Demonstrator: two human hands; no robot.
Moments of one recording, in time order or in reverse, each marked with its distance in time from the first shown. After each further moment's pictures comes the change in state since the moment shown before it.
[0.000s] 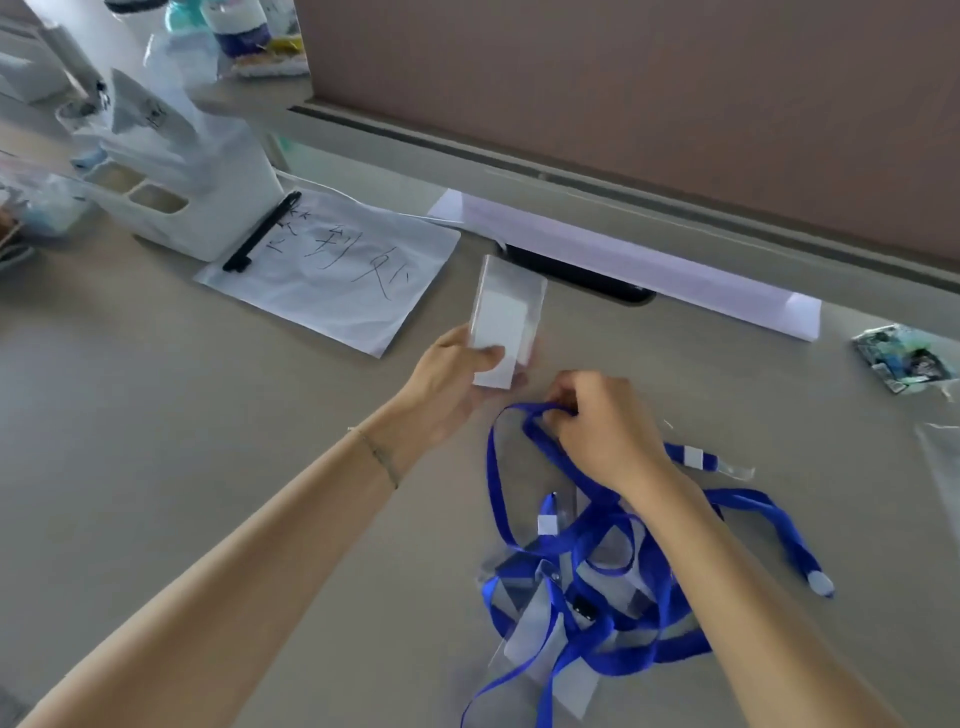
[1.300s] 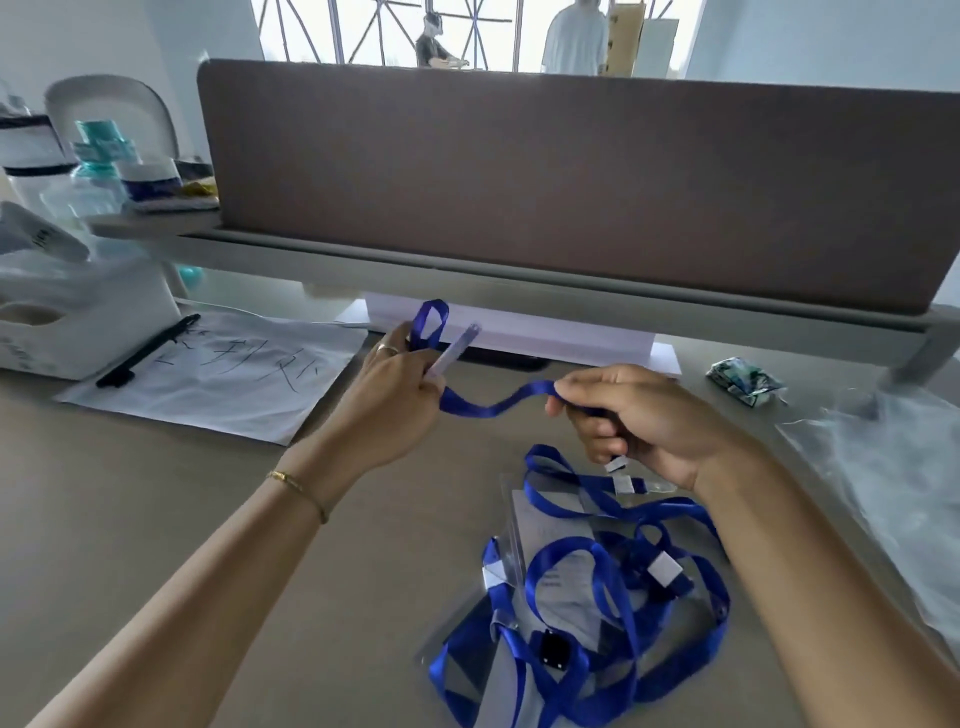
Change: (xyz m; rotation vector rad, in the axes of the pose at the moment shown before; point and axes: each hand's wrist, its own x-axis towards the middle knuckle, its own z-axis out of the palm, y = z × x) left_hand 0.001 0.018 0.016 1.287 0.040 0.714; right_hand -0.043 0.028 -0.080 0.748 -0.115 -0.004
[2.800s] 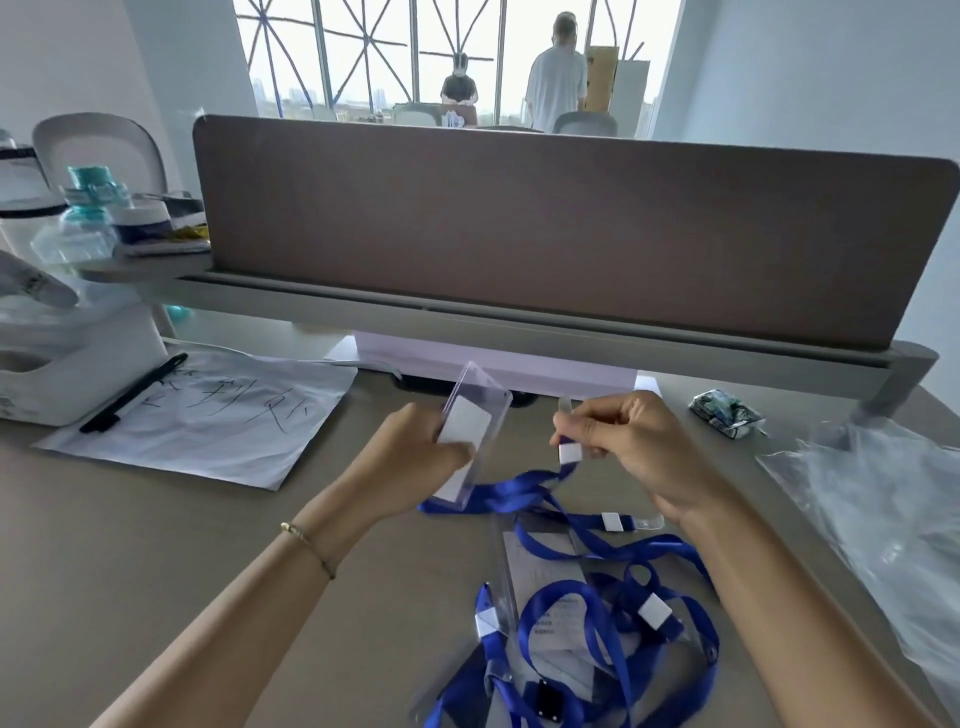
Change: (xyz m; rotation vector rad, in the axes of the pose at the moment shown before) left_hand 0.000 0.013 0.009 -0.185 -0.129 -0.172; right_hand -0.001 0.000 -0.002 -0.145 0.276 -0.276
